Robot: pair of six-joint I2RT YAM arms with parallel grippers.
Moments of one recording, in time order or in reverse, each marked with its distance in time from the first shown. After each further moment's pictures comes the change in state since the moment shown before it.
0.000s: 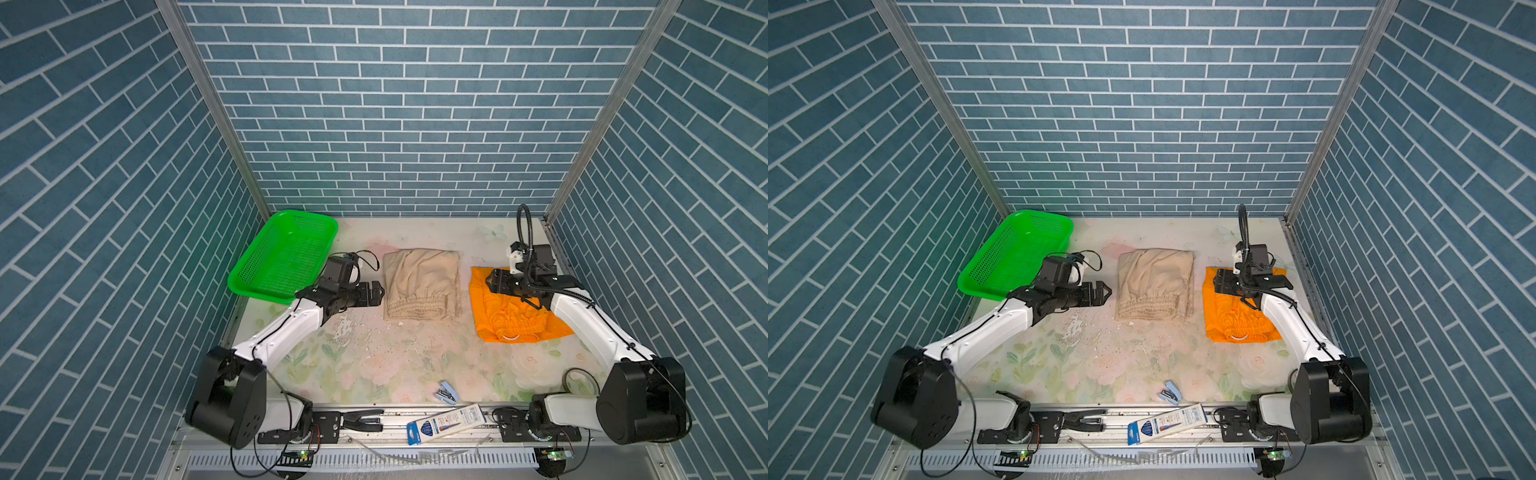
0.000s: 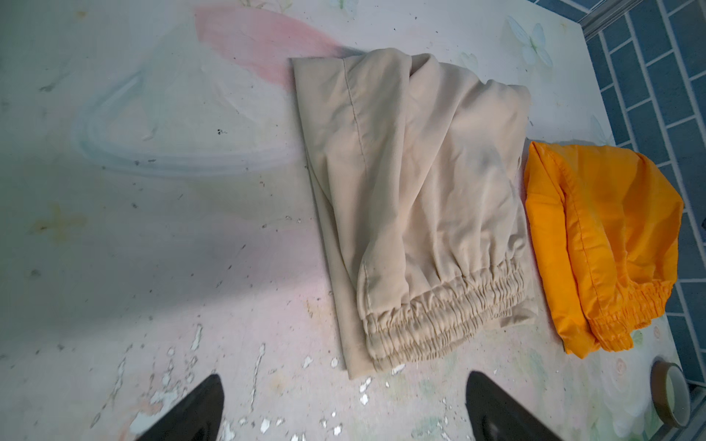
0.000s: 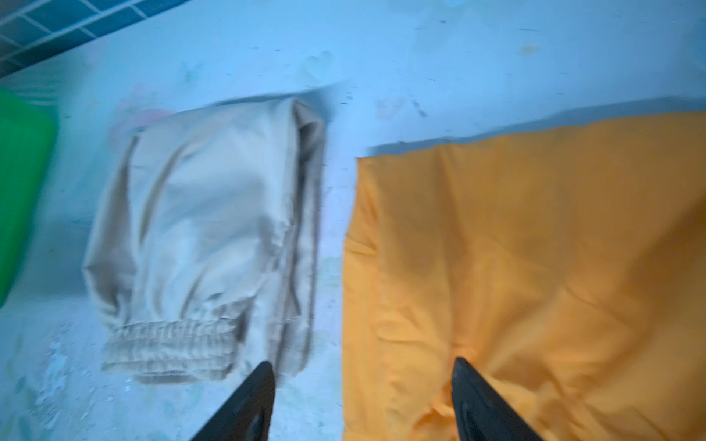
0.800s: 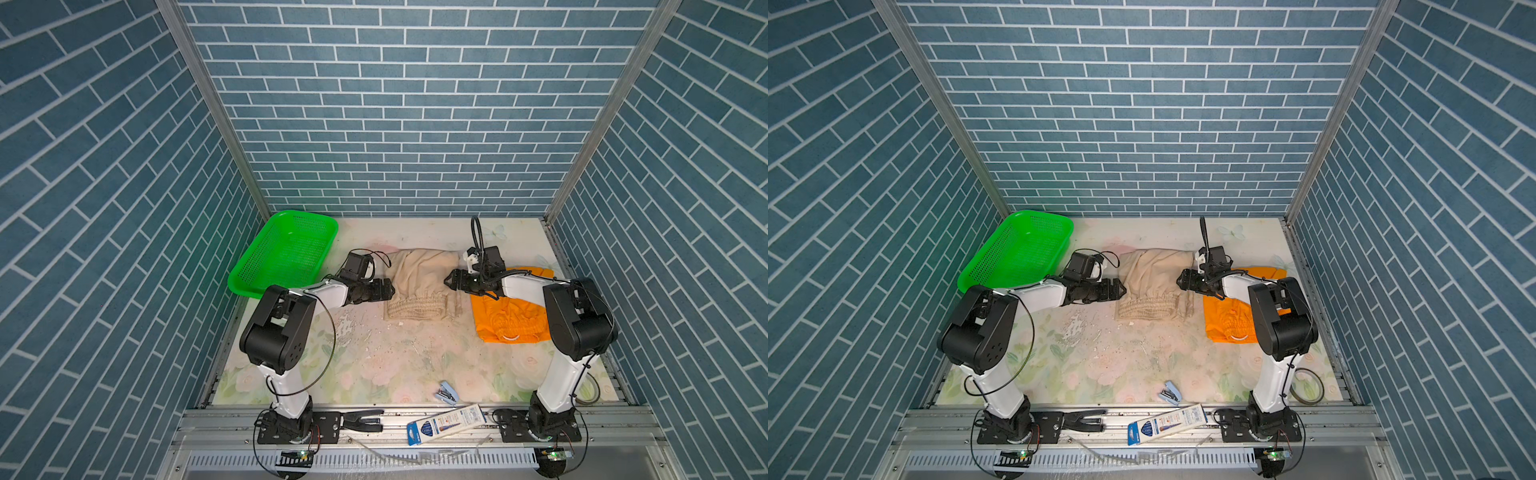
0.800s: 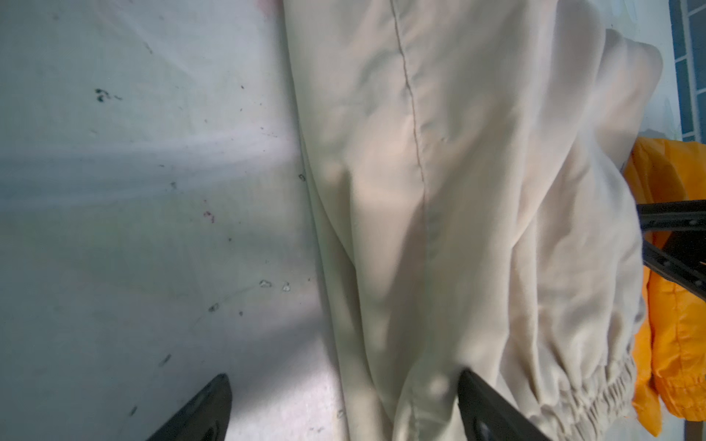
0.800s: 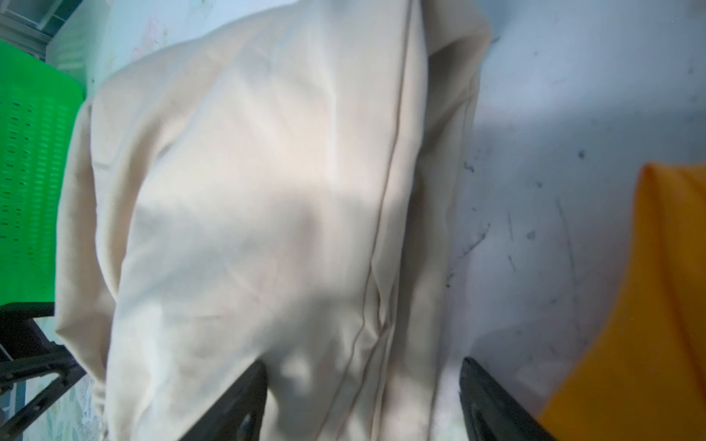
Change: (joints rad) left arm 0.001 0.420 0.121 0.201 0.075 -0.042; right arm 0.126 0.542 0.082 0.426 -0.170 0.163
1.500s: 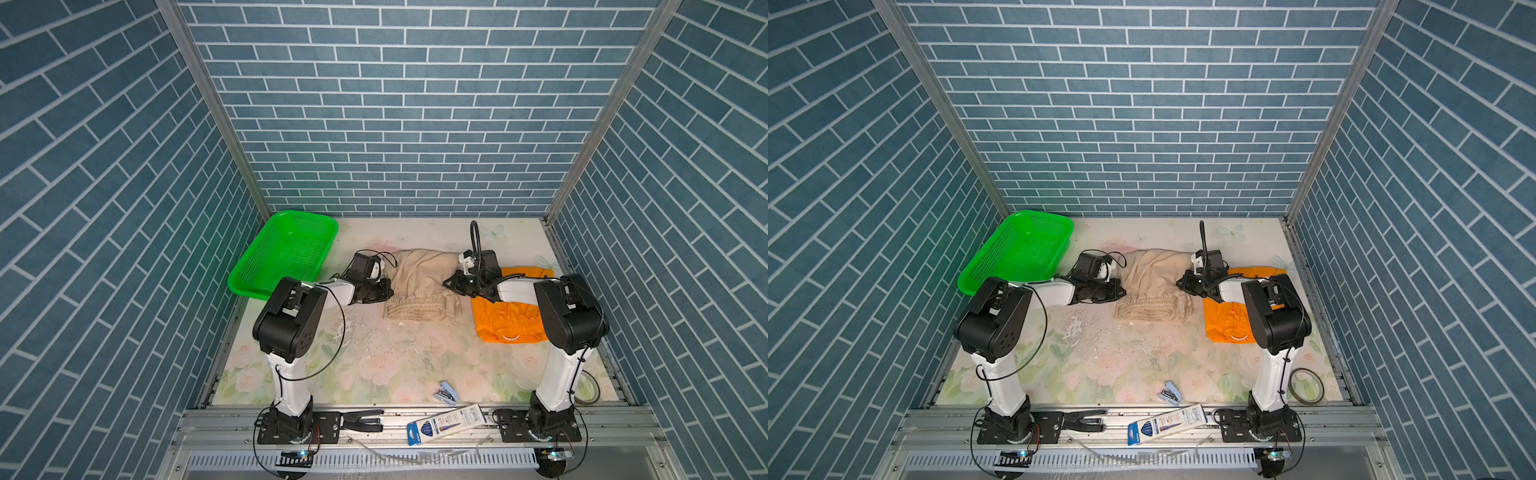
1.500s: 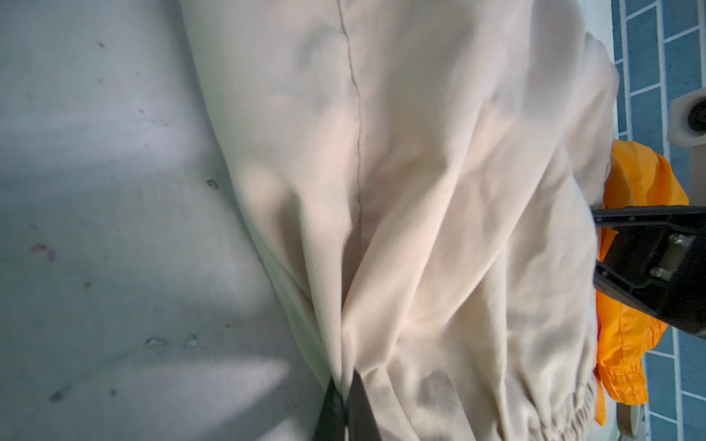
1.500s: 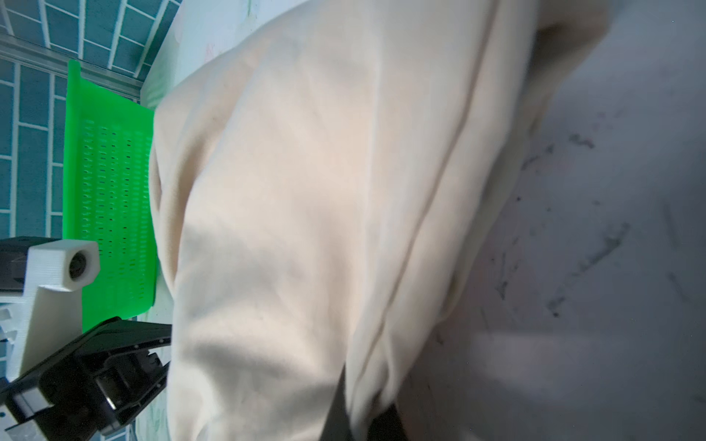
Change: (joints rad) left arm -0.027 0.094 0.037 0.083 0.112 -0.056; right arm 0.016 0.050 -0.050 0.197 -0.143 0.176
